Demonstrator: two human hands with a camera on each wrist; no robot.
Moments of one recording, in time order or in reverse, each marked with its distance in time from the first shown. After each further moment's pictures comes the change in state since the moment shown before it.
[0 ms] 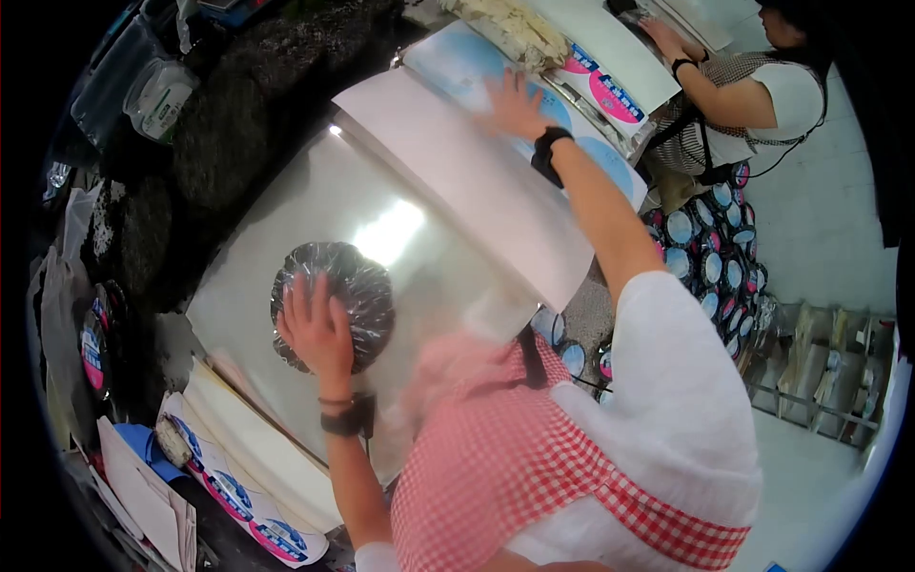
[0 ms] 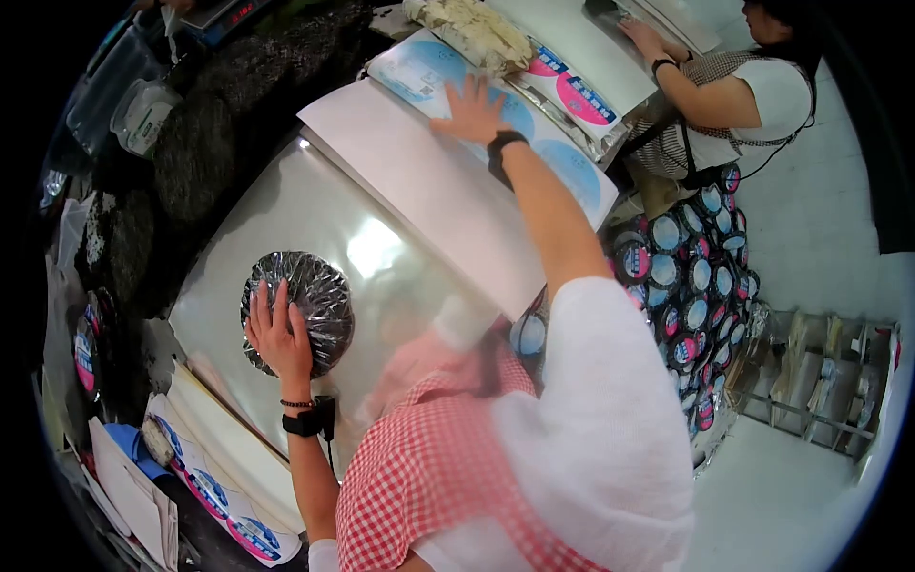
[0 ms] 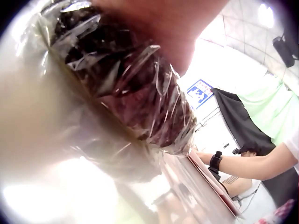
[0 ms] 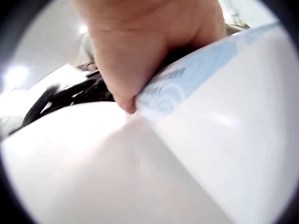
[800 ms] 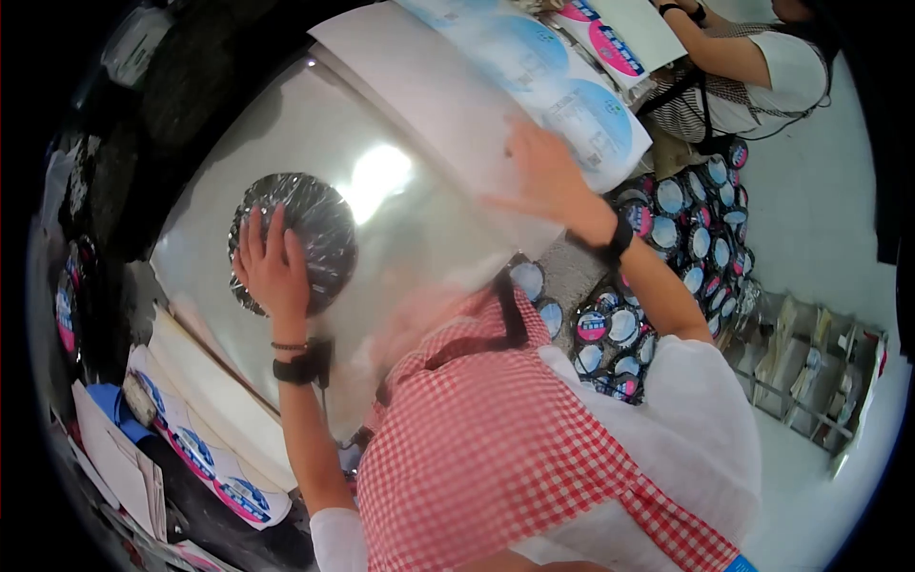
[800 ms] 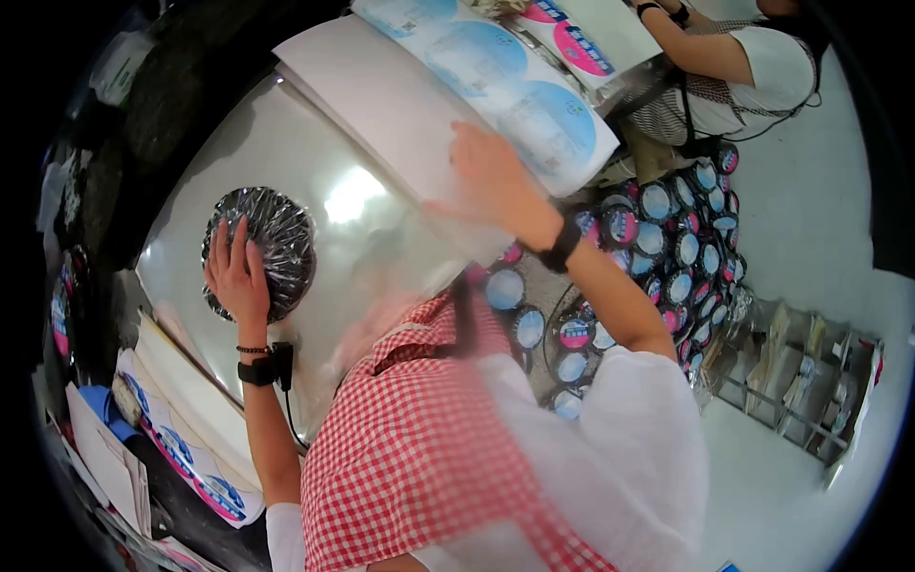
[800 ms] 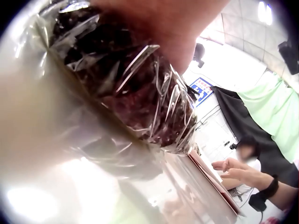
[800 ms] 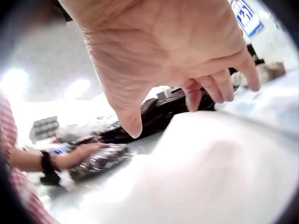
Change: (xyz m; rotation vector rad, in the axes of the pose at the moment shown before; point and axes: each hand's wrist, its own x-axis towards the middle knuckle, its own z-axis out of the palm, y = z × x) left_hand -0.002 -0.006 0.008 0.042 0.049 0.015; right_hand -0.236 -0.036 -0.087 0.179 0.177 -0.361
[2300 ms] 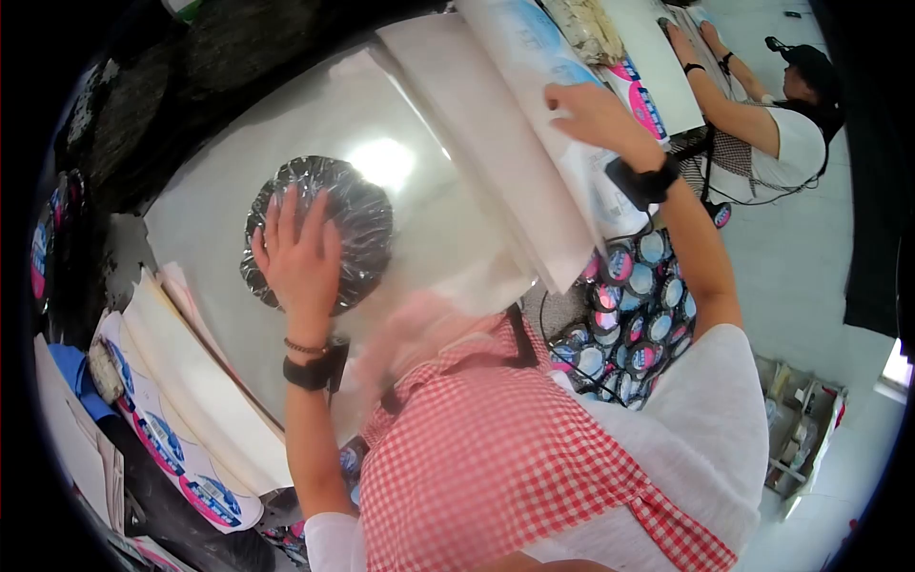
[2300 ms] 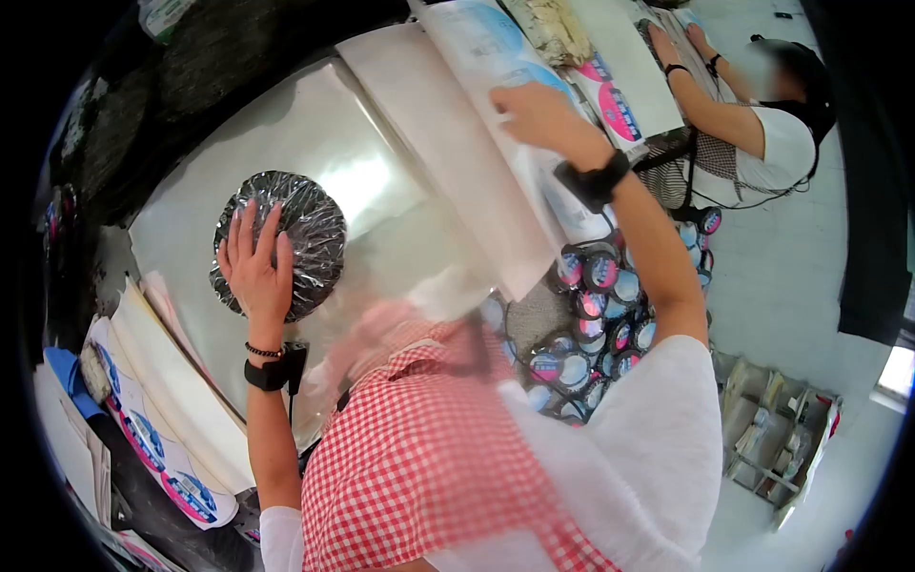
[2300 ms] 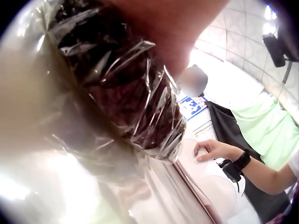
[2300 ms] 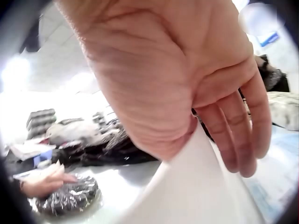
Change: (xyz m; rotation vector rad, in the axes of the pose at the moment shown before) left_hand 0.006 0.012 -0.014 -0.058 -0.014 -0.096; right_hand 0.143 0.054 -0.034 -0.088 -0.239 -0.264
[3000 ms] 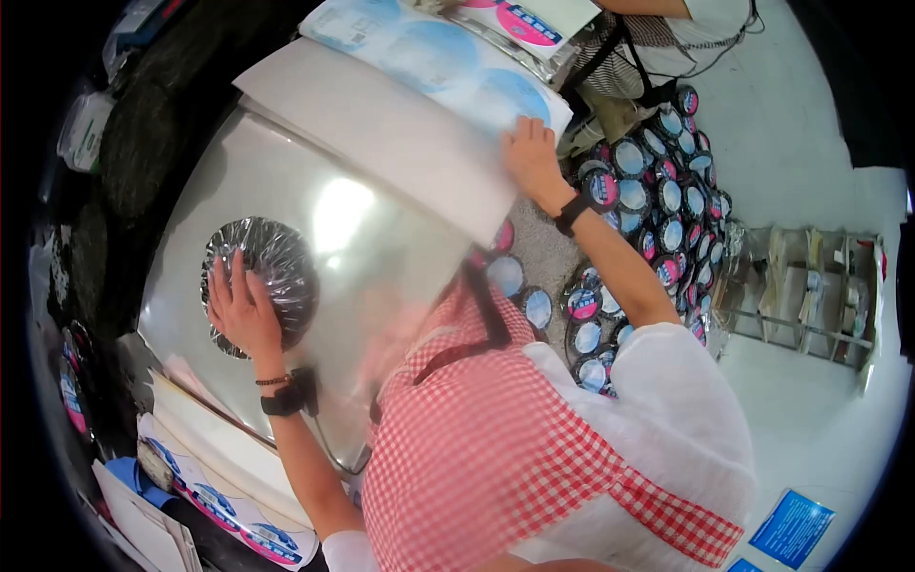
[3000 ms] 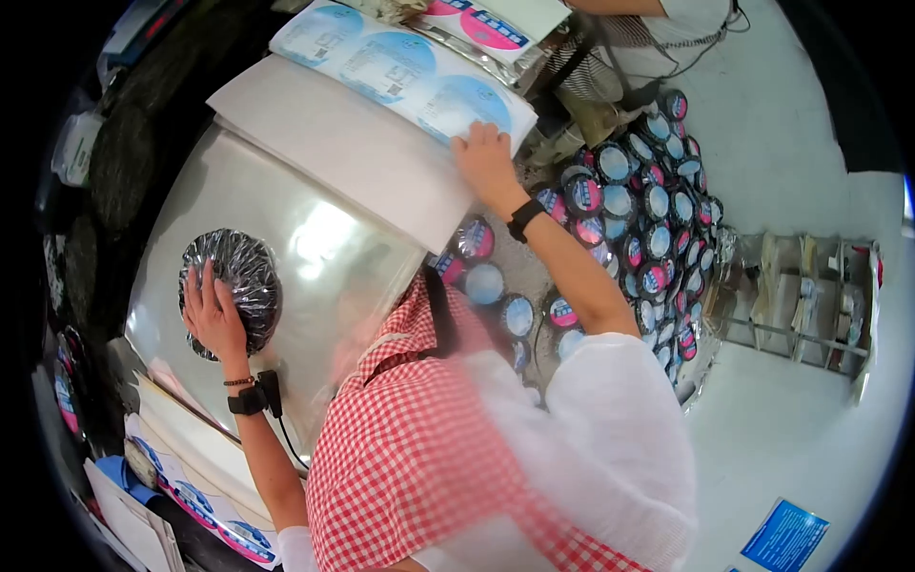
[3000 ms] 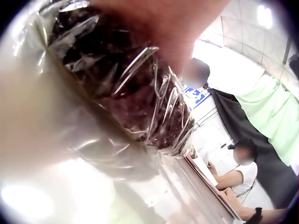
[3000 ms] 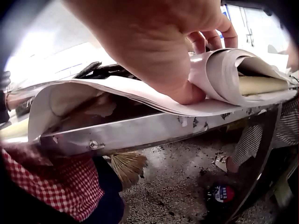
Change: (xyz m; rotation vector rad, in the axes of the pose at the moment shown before) left_hand -0.003 -0.019 0.018 0.035 0.034 0.132; right_hand -0.182 -0.040 0.126 -0.462 0.242 0.518
